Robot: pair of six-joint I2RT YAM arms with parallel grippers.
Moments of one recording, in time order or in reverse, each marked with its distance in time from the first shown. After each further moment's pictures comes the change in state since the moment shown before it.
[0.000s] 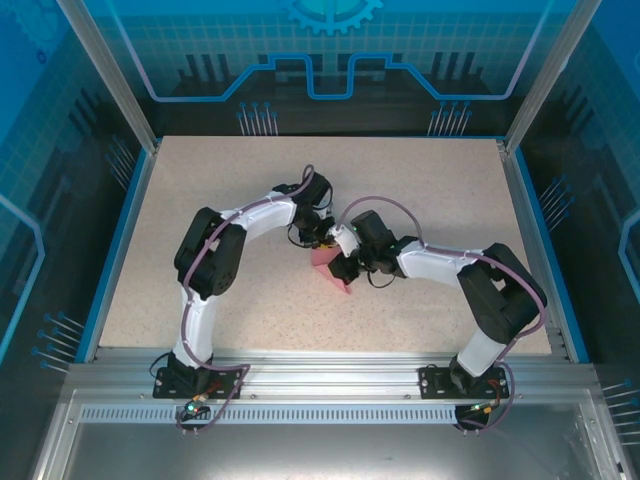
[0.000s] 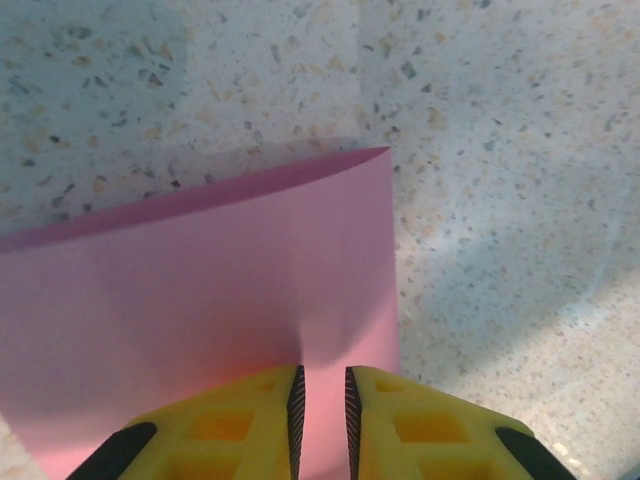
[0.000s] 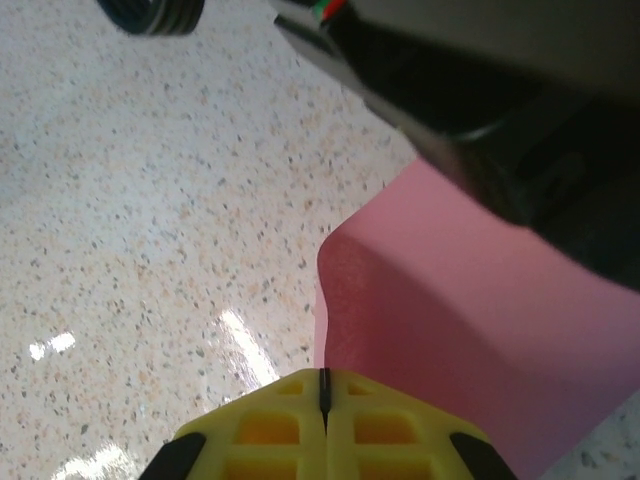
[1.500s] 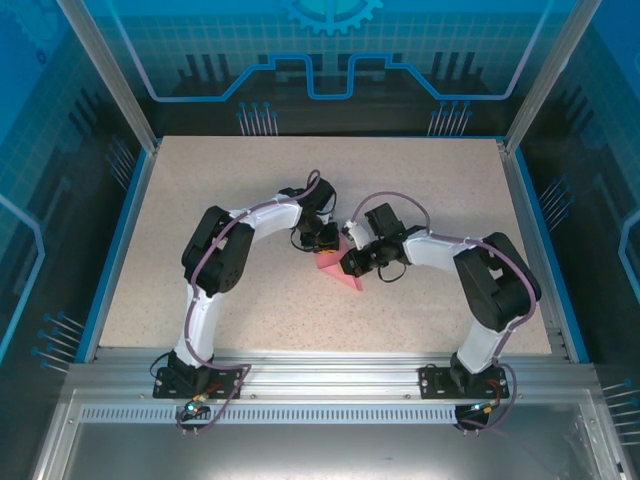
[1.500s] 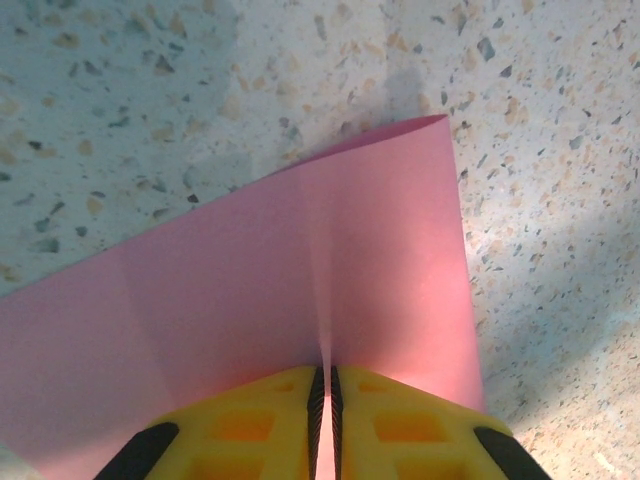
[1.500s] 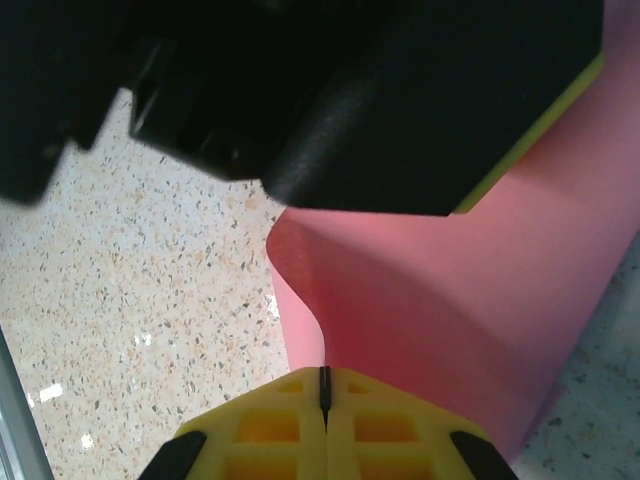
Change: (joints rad) left arm -0.014 0.043 0.008 -0.010 -0.046 0.028; right arm -0.131 0.079 0.059 -0.114 -0.142 0.060
